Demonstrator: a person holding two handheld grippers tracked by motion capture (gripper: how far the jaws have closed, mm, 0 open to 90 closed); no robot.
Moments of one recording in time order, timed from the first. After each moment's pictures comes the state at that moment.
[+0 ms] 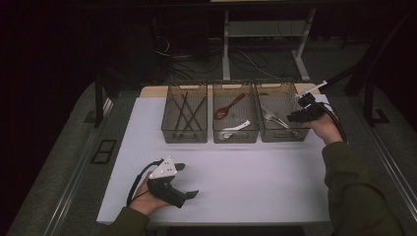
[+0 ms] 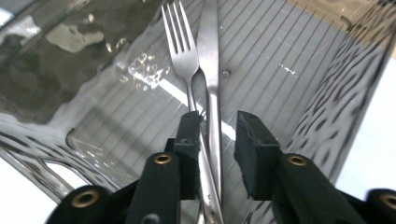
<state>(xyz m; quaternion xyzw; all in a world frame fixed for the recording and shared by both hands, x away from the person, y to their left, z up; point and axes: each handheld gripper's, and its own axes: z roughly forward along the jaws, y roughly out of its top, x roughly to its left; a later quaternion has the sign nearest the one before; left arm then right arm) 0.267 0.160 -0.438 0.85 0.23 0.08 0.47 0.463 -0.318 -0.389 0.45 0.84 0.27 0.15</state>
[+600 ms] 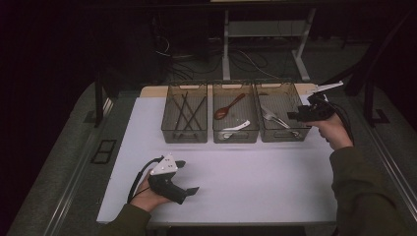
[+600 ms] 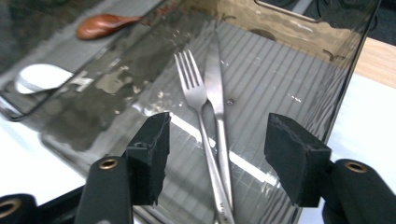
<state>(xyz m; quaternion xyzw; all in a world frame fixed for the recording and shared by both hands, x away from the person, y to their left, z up) 0.277 0.160 -0.438 0.85 0.23 0.08 0.47 0.443 -0.330 -0.372 0.46 0.80 0.36 0.15</state>
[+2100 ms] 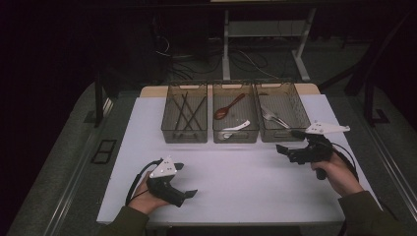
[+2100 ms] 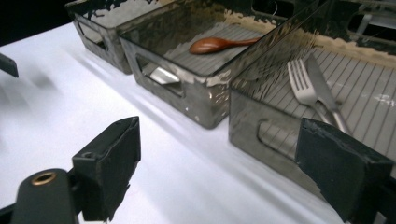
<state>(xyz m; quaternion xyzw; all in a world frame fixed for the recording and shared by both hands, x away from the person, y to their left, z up) 0.269 0.163 -0.438 0.85 0.23 0.09 0.46 0.323 -0.292 -0.394 0.39 0.78 0.47 0.16</state>
